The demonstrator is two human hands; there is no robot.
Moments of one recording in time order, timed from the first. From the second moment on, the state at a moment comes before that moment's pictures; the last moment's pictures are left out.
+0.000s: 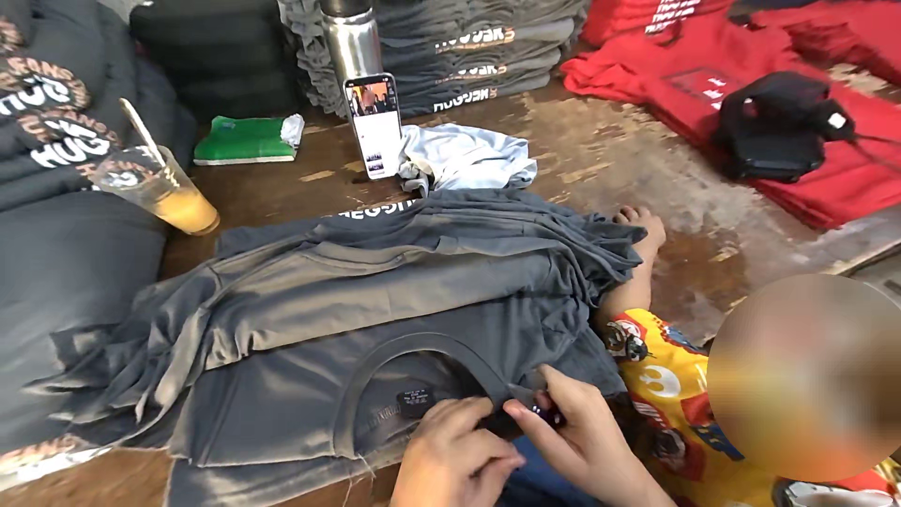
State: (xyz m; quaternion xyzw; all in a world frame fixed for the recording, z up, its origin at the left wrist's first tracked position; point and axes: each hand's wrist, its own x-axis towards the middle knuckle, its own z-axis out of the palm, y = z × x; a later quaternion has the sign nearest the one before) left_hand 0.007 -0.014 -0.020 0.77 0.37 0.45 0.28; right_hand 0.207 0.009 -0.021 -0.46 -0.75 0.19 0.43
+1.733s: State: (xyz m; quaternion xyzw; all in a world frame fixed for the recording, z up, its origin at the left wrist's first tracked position) left_hand -0.051 -0.030 0.024 0.82 0.27 0.29 0.42; right_hand 0.209 0.019 -0.021 -0.49 -0.77 0.16 0.37
